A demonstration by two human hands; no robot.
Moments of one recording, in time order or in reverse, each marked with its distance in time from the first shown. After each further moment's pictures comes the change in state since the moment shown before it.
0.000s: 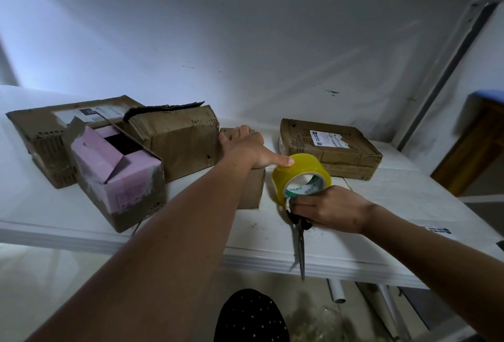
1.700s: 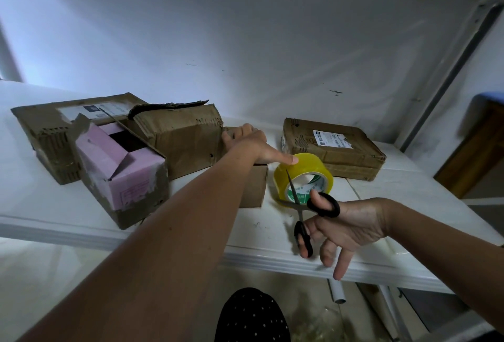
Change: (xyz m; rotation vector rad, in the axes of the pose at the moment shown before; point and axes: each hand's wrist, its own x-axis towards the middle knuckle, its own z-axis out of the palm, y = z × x) left_hand -0.002 0.003 -0.010 -0.029 -0.075 -0.052; right_hand 0.004 -0.012 -0.041 1.940 -0.886 0.708
